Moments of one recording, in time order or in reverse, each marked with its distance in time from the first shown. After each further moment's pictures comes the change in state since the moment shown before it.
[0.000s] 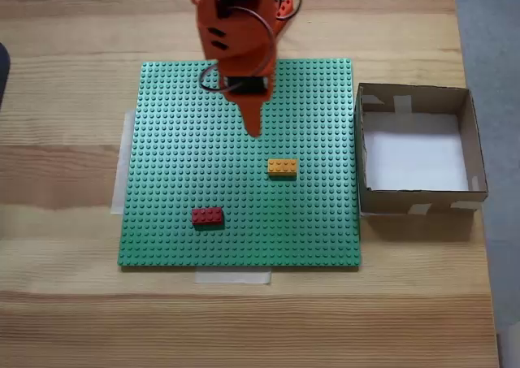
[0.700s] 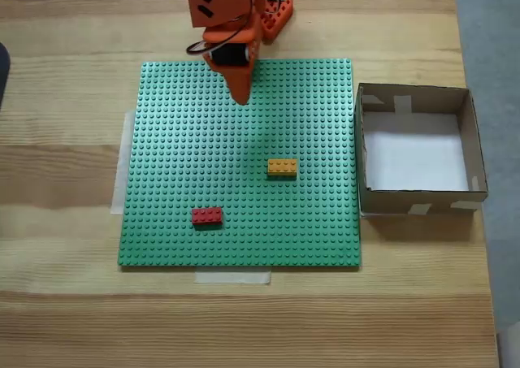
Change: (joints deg) arm 6.2 34.8 37.3 -18.0 -0.5
